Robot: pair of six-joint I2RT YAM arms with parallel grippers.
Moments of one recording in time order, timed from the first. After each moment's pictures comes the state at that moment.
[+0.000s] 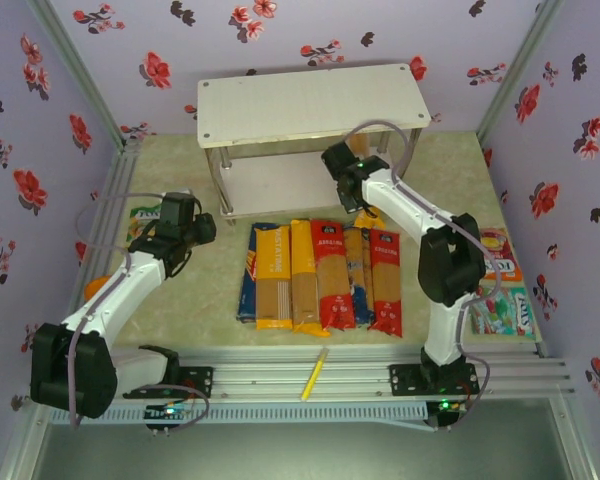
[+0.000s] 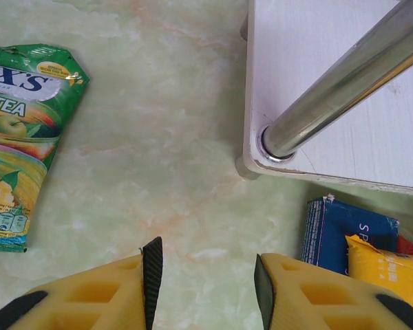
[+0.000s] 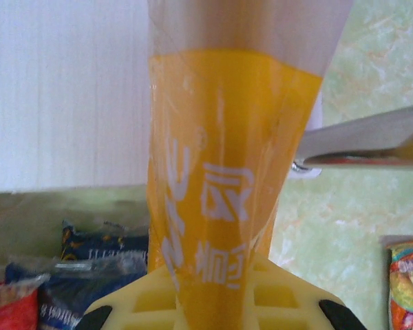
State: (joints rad) left arm -0.29 1.20 0.81 -0.38 -0.17 -0.46; right arm 0.52 1.94 1.67 -0.95 0.52 0.22
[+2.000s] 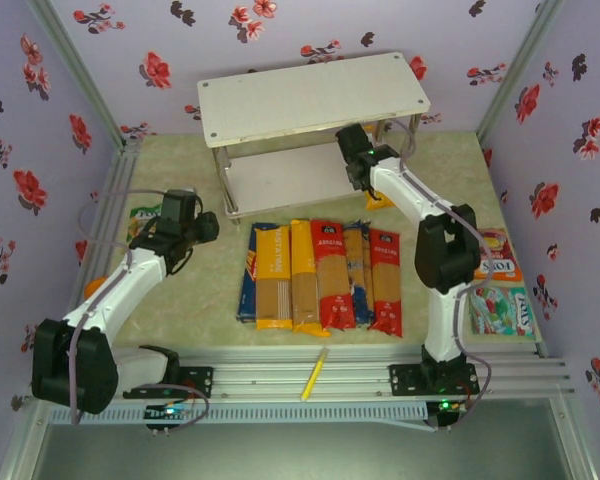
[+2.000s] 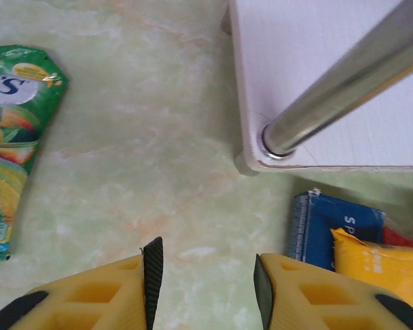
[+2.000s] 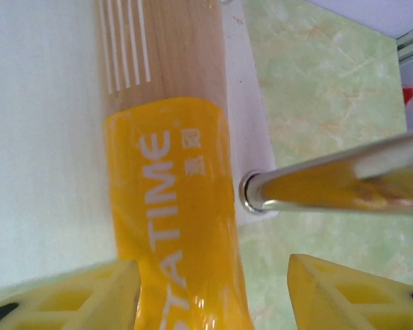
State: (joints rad) left arm -0.31 1.21 0.83 -0.39 -0.12 -0.43; right arm 0.43 2.00 1.76 -0.80 0.52 0.11
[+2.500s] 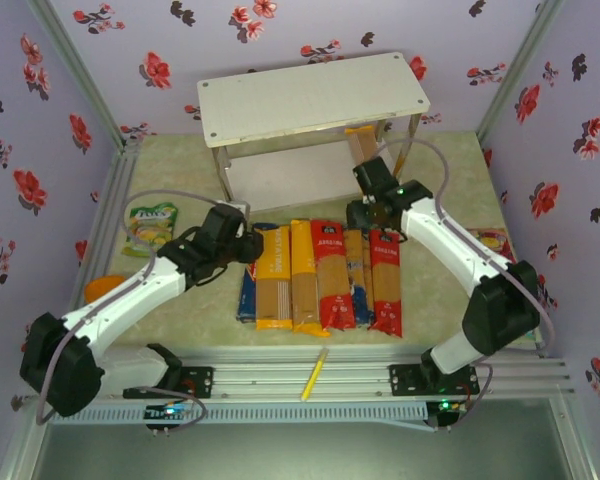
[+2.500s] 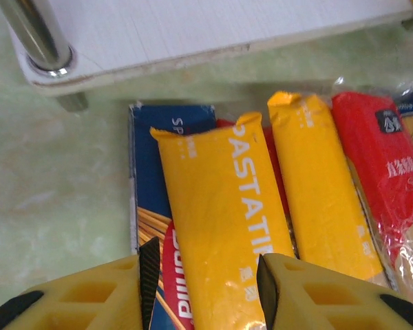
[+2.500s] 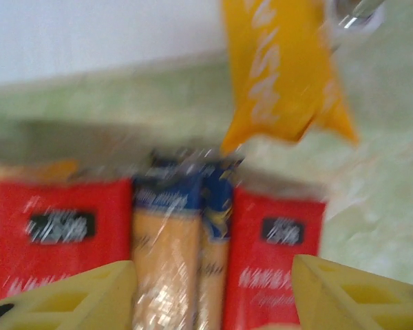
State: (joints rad) left arm -0.69 1.23 0.89 -0.48 -0.12 -0.49; right arm 0.53 1.51 1.29 -0.87 0.12 0.36
